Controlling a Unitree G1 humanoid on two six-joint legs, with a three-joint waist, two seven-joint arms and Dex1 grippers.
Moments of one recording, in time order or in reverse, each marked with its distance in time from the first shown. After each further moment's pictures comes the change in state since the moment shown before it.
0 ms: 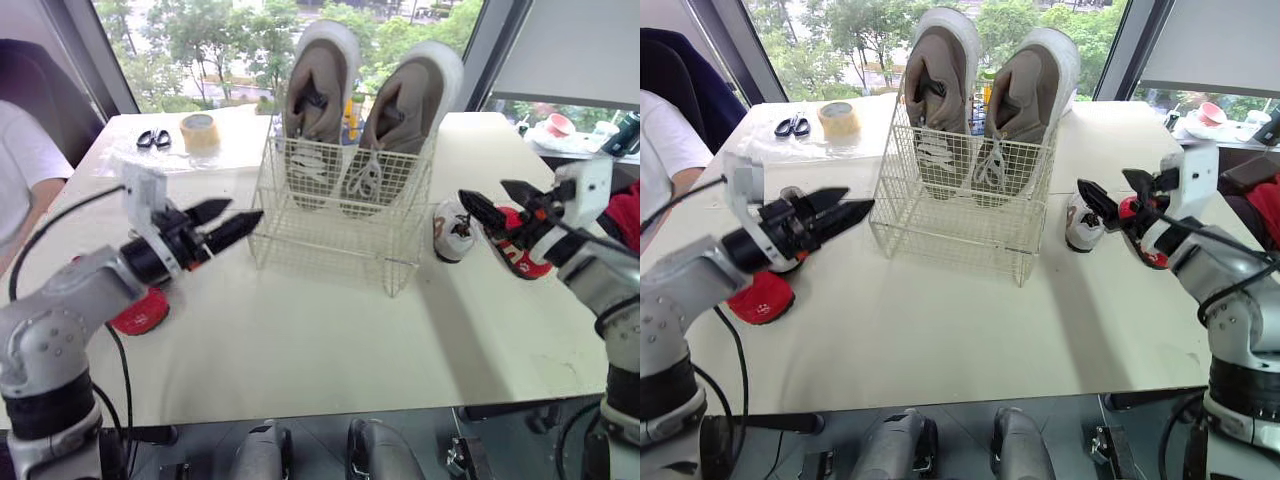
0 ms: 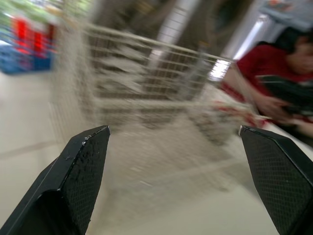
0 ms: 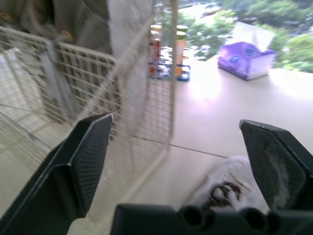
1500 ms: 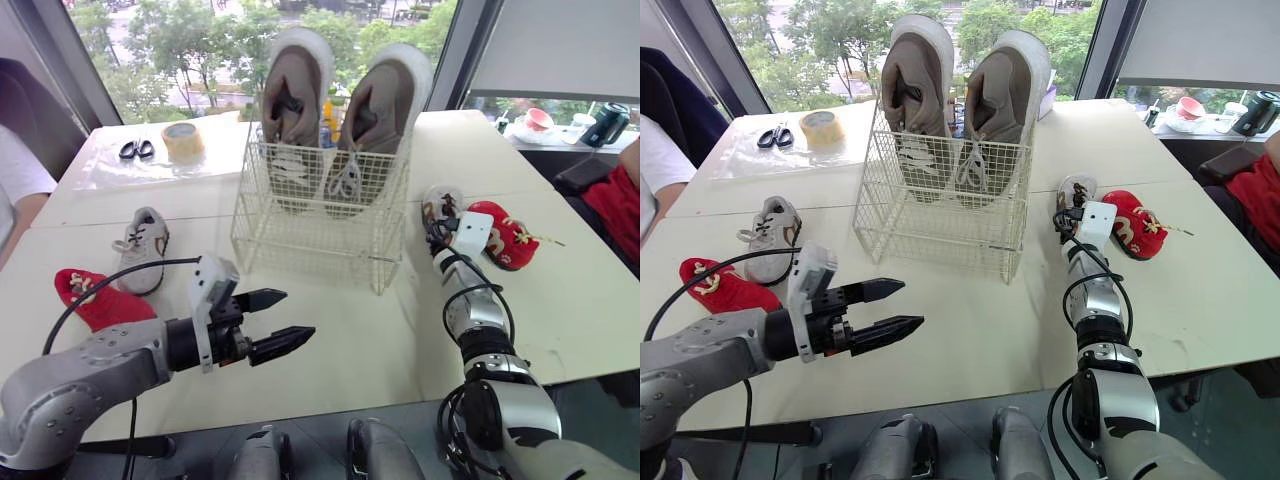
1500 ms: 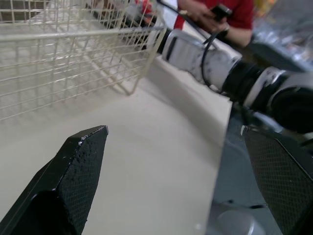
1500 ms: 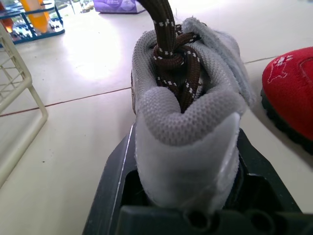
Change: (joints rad) left arm 0.271 0.219 -0.221 -0.194 -0.179 -0.134 -0.004; right arm -0.345 0.415 0.120 1.034 -0.477 -0.775 -0.308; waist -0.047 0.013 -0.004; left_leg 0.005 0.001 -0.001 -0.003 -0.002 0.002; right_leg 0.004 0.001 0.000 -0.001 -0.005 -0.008
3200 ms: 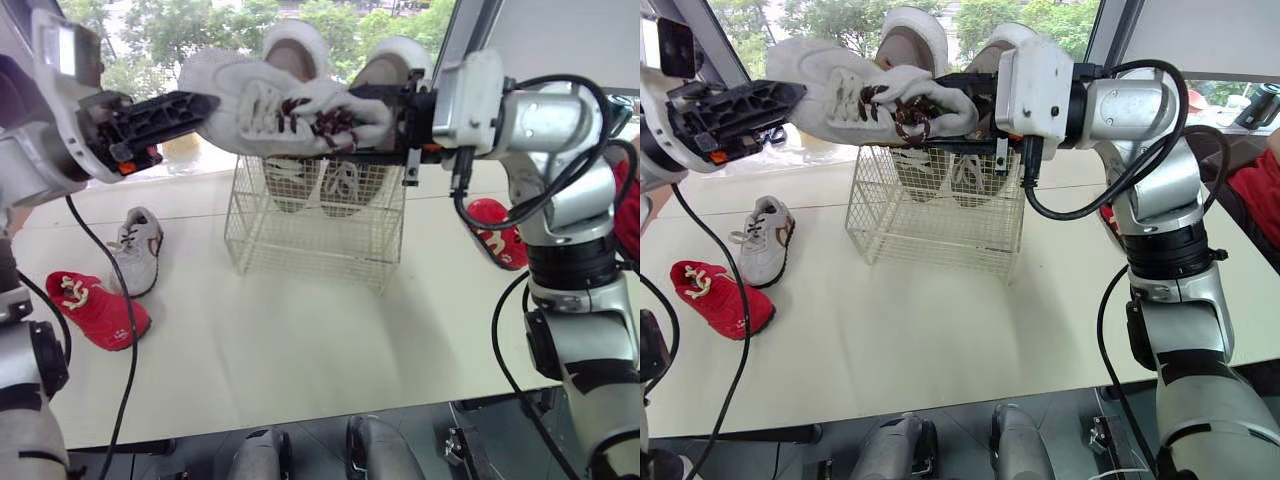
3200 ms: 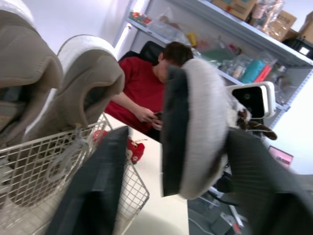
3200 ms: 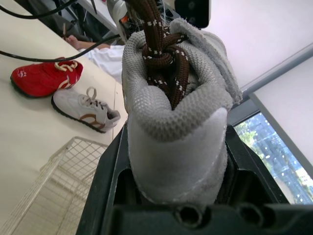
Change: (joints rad) left arm -0.918 0.124 0.020 0.952 0.036 0.225 -0.517; right arm -0.420 -0.352 0.384 -0.779 0.140 0.146 1.114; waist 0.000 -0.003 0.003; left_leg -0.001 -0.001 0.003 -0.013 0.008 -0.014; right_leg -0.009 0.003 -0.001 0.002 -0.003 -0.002
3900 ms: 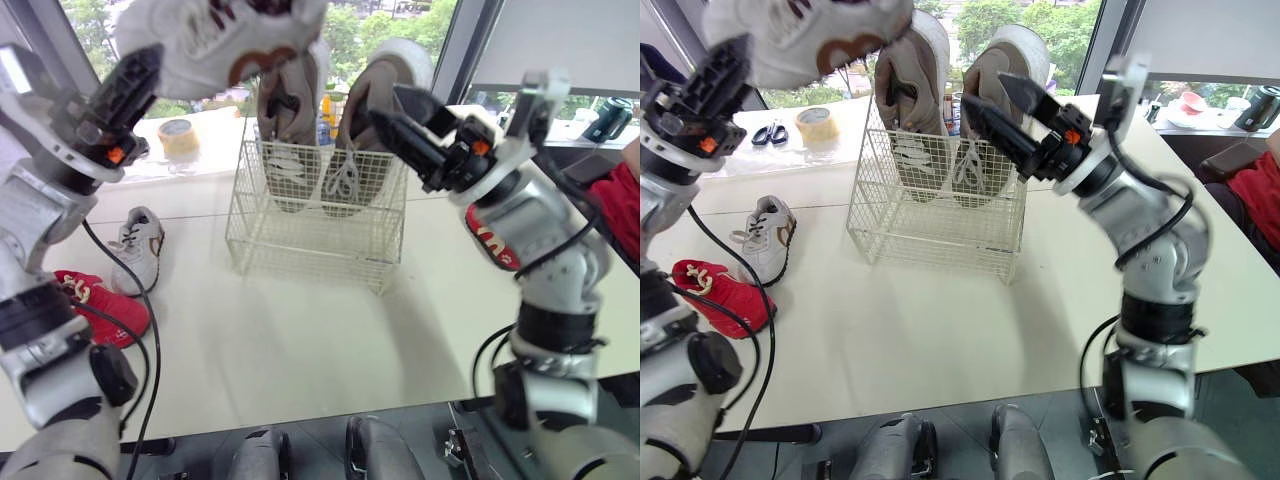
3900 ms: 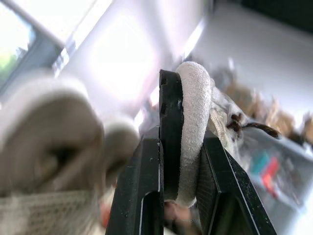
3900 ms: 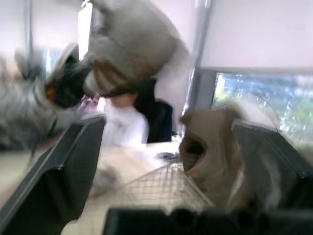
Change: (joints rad) left arm 0.180 -0.358 0.398 -0.236 -0.270 -0.172 0.576; right arm 0.357 0.335 -0.400 -0.234 0.746 0.622 -0.721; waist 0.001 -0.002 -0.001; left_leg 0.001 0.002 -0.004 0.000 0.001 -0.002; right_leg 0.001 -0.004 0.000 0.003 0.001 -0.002
